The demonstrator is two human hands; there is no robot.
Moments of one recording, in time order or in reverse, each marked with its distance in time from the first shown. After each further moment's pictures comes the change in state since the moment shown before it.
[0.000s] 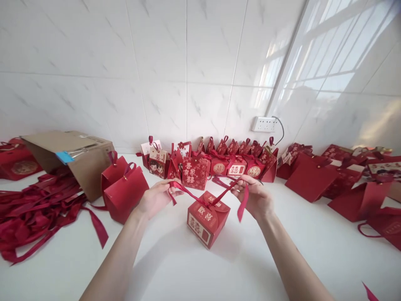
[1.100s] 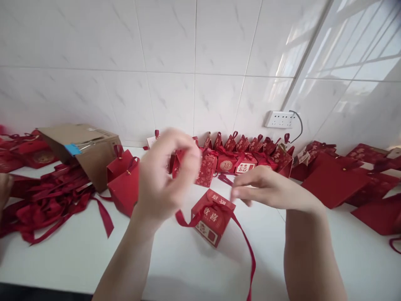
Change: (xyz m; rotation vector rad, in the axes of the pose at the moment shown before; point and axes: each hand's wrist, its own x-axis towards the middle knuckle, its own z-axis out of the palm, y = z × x) left_hand -0.005 0.058 0.118 0.973 0.329 0.973; right_hand 0.007 -0.070 0.059 -1.123 -0.835 0.022
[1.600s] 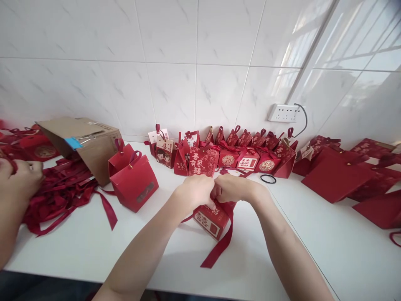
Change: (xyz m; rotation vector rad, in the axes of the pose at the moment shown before) left_hand -0.025 -0.045 0.044 0.507 -1.158 -0.574; right_hand 0.051 0.037 0.038 -0.551 -0.266 0.400
